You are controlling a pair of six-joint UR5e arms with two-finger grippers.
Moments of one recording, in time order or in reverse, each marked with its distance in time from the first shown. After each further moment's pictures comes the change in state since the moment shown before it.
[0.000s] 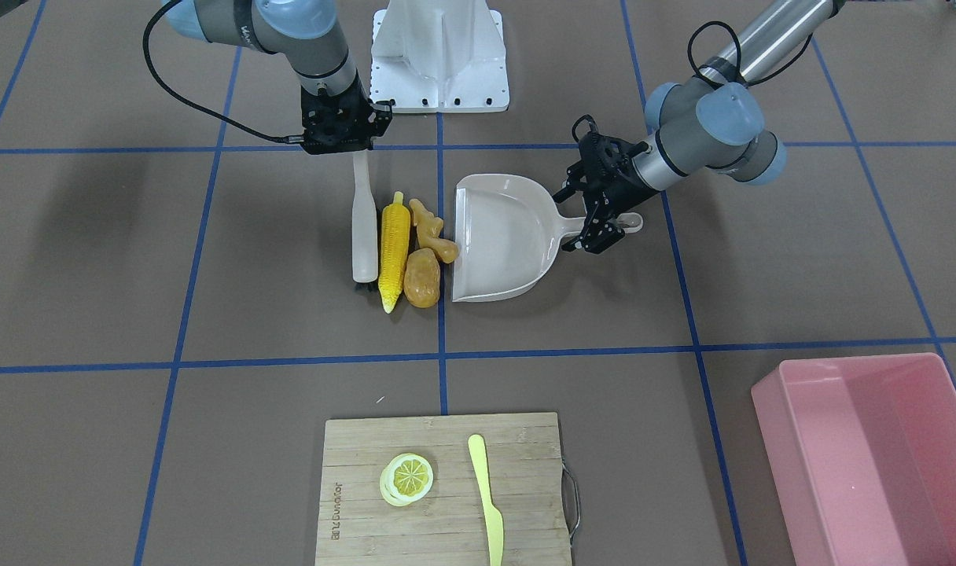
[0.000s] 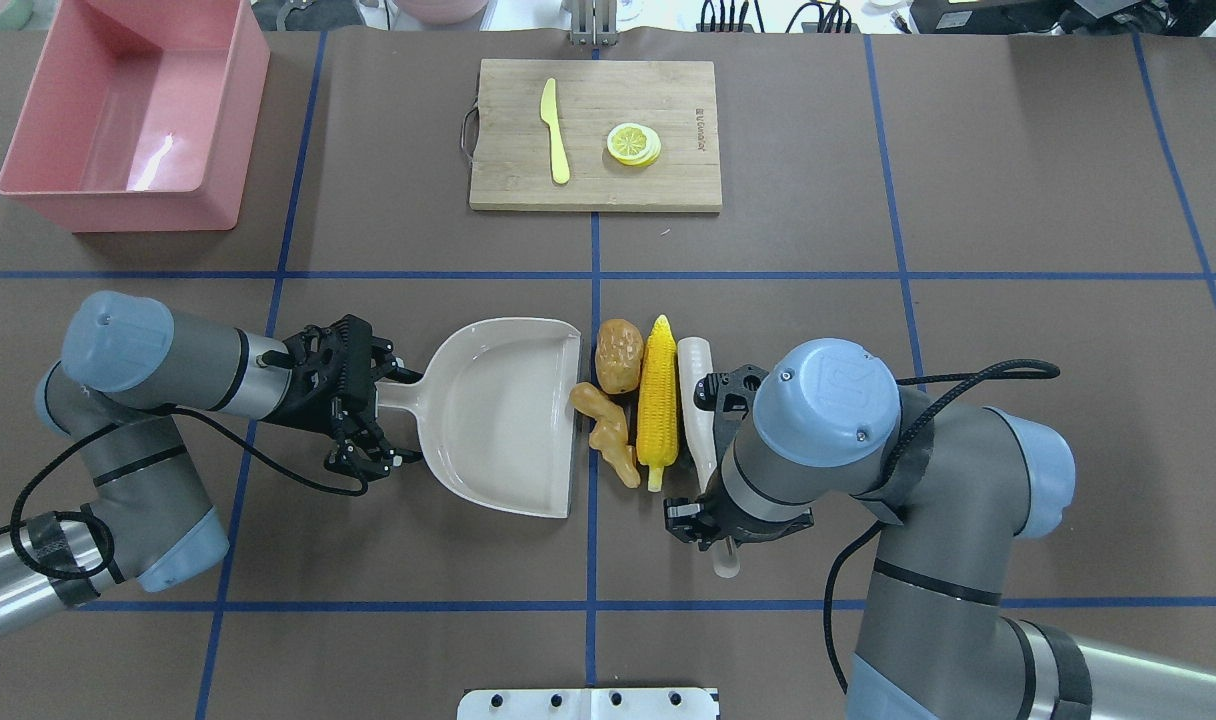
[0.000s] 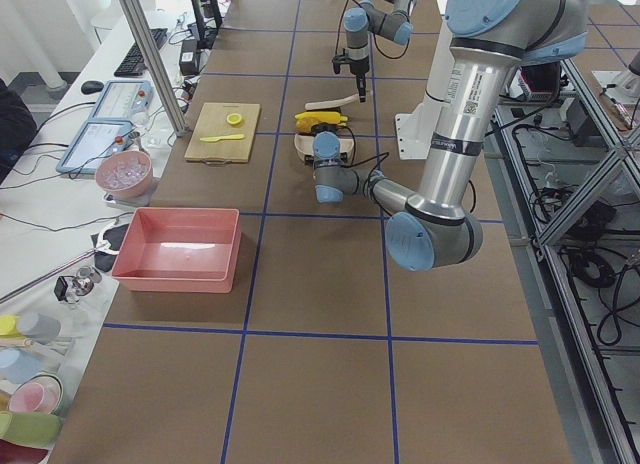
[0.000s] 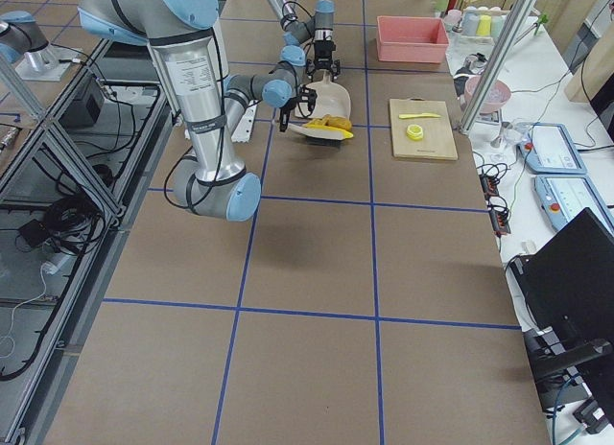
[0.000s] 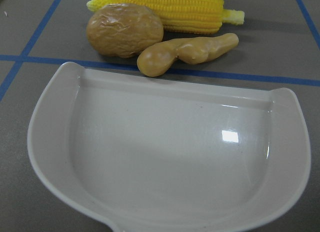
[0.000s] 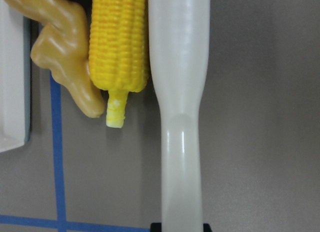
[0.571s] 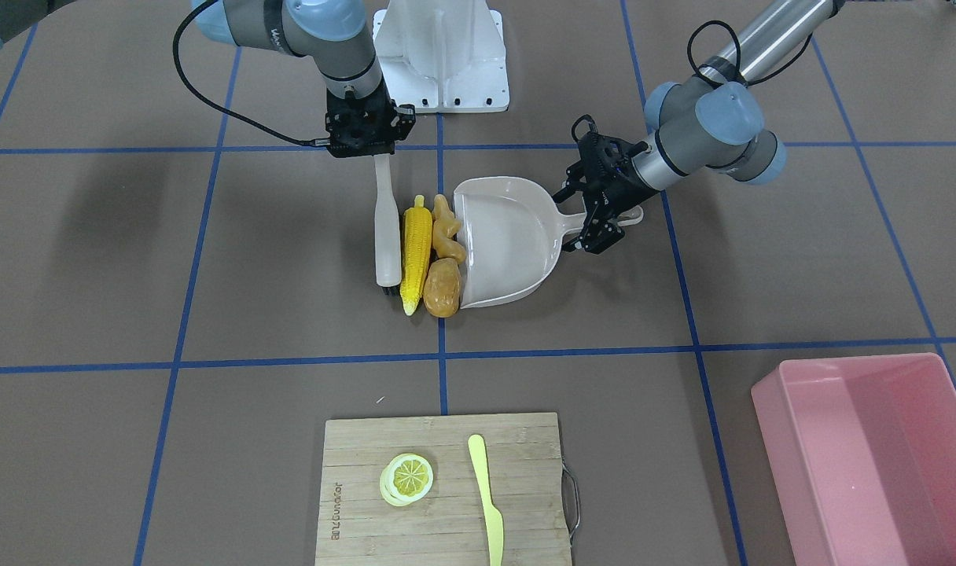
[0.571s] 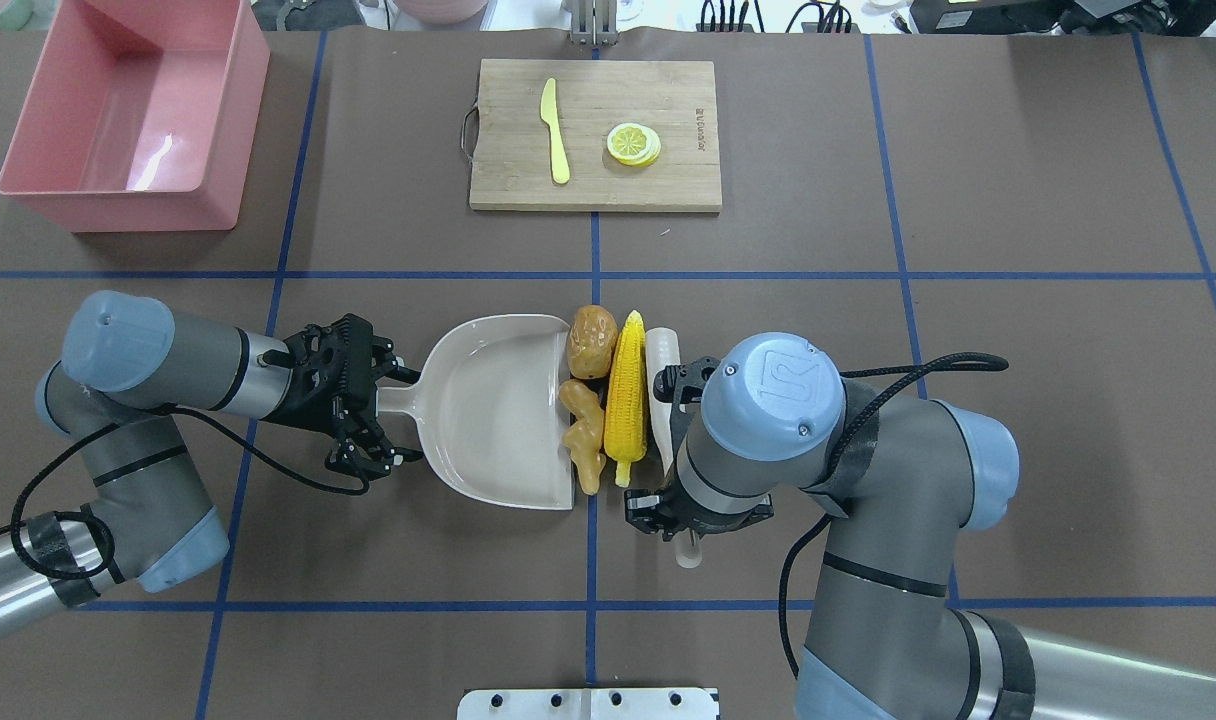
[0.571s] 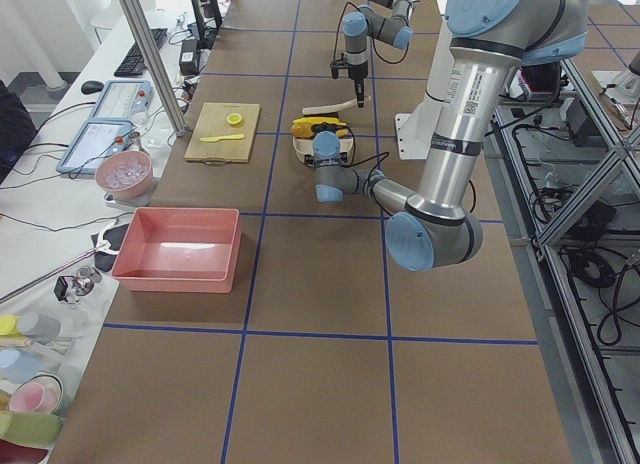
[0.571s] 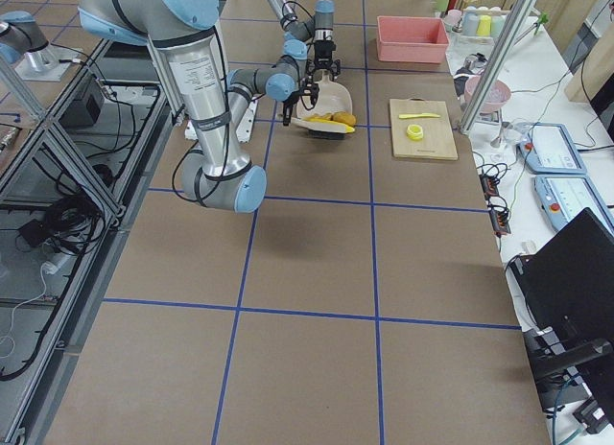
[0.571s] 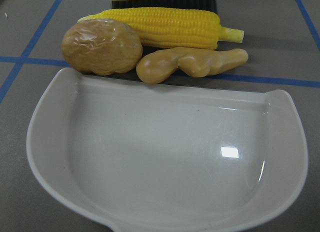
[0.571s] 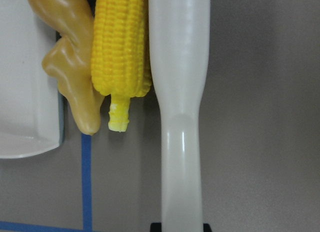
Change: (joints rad) left arm 0.001 0.000 -0.003 0.007 0.005 0.000; right arm -0.006 0.077 -0.051 -0.005 -0.018 0.001
